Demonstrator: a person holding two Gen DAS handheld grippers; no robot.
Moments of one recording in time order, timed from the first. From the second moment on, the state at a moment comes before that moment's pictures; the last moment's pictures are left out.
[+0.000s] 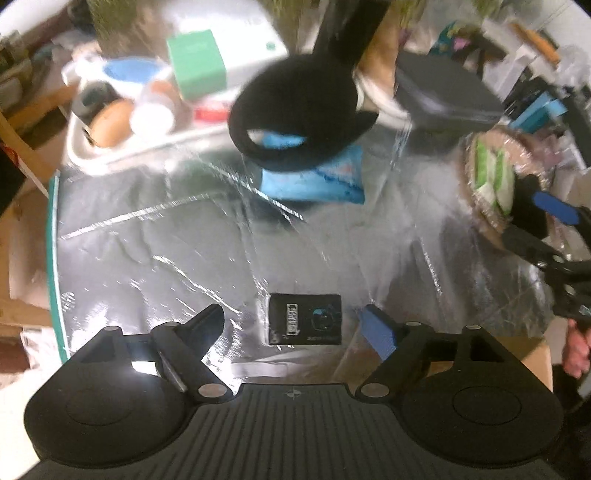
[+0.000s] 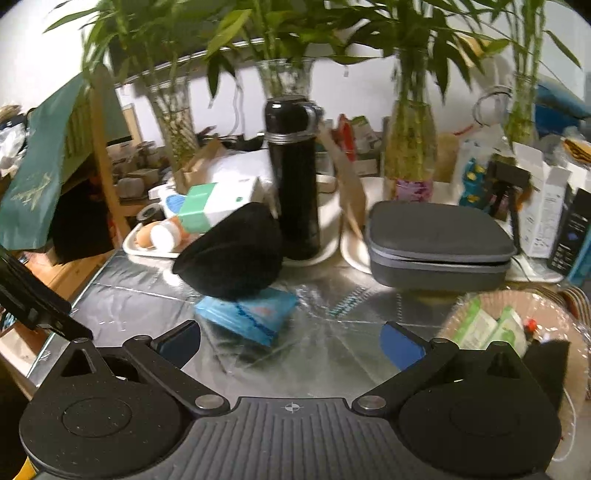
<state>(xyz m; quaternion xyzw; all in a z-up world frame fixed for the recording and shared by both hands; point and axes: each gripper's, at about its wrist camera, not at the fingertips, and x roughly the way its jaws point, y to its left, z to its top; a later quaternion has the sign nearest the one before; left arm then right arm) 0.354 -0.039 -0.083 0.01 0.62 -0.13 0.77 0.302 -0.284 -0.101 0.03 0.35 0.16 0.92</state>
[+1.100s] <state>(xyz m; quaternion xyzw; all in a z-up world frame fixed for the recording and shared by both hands) 0.408 -0.101 -0.223 0.08 0.79 -0.05 0.61 0.304 -0.304 -0.099 0.04 0.36 0.12 0.92</state>
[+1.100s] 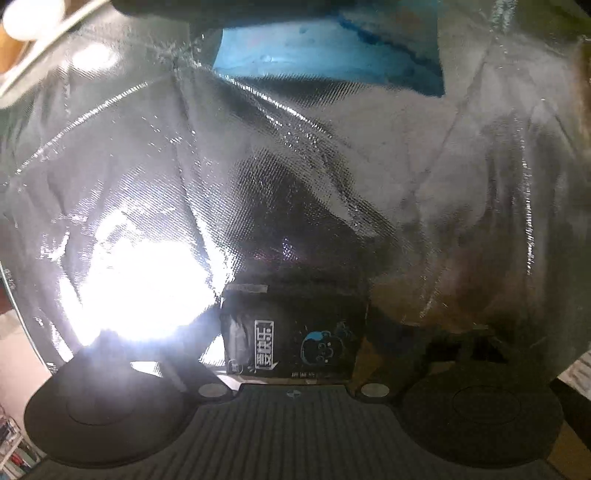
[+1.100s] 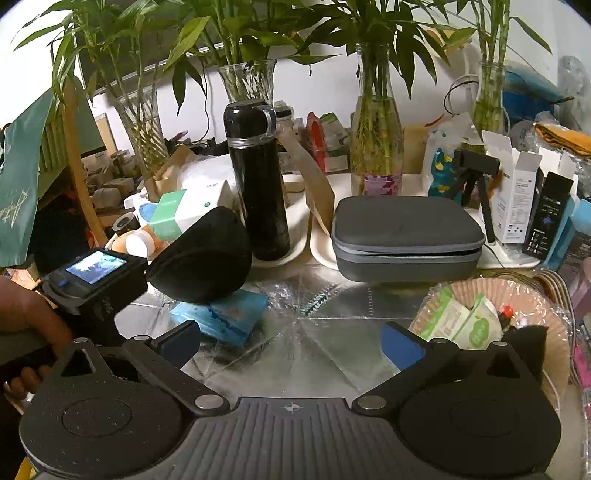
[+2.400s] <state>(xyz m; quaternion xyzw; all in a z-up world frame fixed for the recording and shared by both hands) 0.324 -0.020 -0.047 0.06 0.46 -0.10 0.88 0.314 -0.274 -0.116 -0.02 0.38 0.16 0.91</state>
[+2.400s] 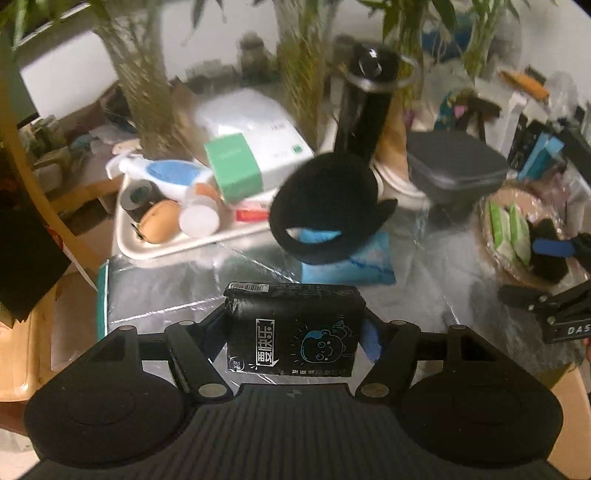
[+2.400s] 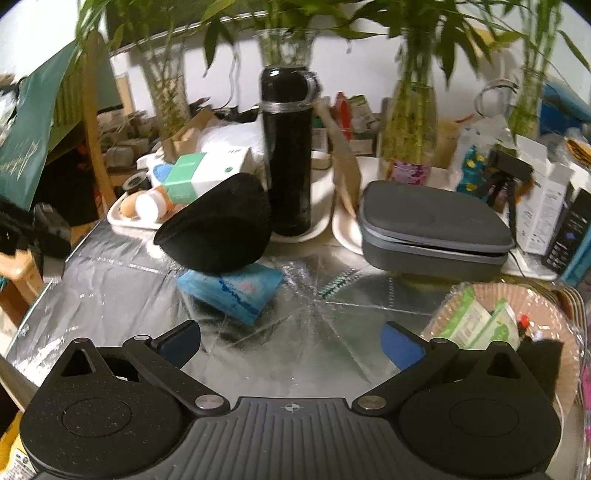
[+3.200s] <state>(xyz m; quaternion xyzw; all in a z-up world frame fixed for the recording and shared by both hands) 0.283 0.061 -0.084 -0.07 0.35 -0.05 0.93 0.346 -0.242 -0.151 -0.09 0.36 0.26 0.89</state>
